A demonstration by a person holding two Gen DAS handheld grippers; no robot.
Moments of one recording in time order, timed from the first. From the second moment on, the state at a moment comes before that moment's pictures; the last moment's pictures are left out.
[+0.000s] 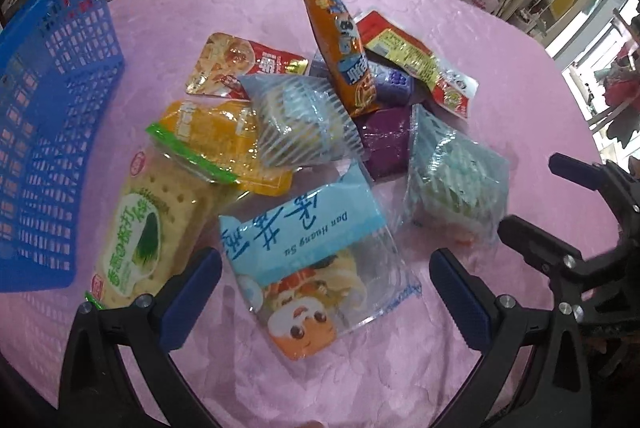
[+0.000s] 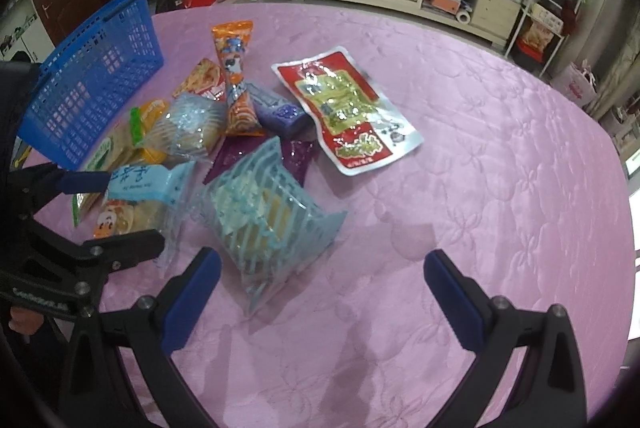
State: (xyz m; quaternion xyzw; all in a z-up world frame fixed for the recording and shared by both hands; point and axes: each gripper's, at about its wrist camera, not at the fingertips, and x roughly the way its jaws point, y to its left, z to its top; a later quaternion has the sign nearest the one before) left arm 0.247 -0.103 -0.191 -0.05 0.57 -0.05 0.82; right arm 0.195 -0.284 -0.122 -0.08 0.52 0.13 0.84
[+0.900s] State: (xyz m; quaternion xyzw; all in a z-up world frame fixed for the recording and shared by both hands) left arm 0.208 -0.077 -0.164 -0.04 0.53 -0.07 0.84; right arm 0.215 -0.241 -0.133 -0.16 0.52 0.22 0.81
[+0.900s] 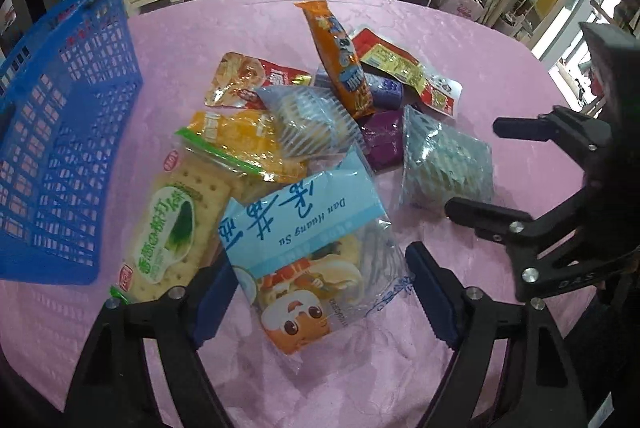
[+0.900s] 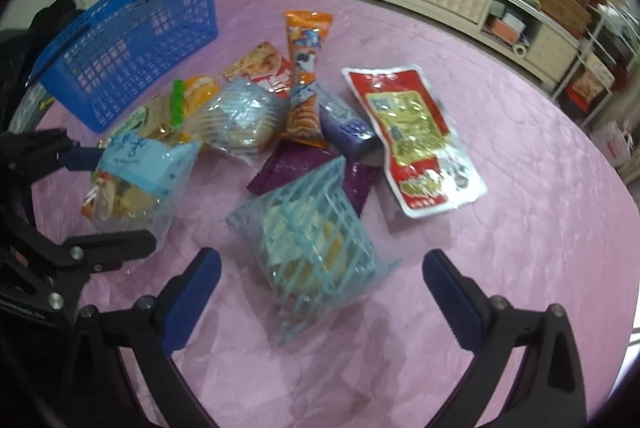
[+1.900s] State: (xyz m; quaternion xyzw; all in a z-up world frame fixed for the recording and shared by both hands) left arm 0.143 -0.046 -0.062 -0.03 0.42 -0.07 0.90; right arm 0.153 -0.199 -0.029 -0.13 0.45 0.22 0.86
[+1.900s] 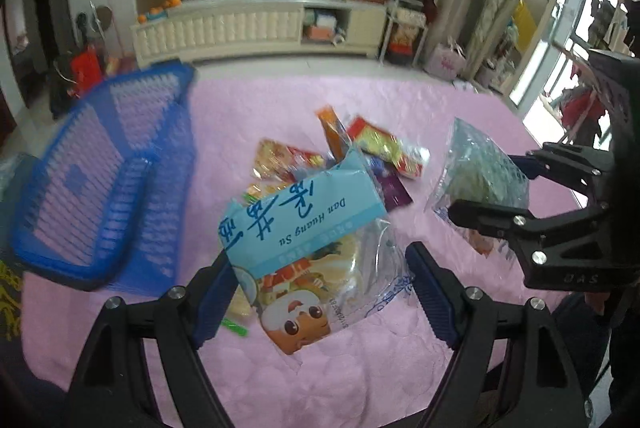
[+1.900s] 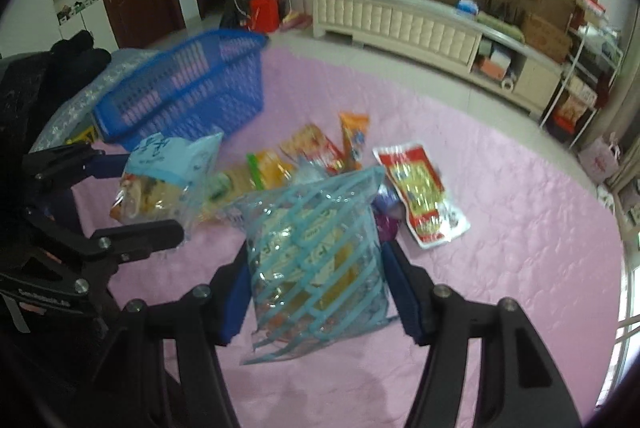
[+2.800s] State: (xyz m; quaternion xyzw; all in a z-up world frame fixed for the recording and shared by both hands) left arm 0.143 0.145 0.036 0.00 0.36 0.02 0.93; right arm 0.203 -0.025 0.043 -0.10 0.38 0.29 0.87
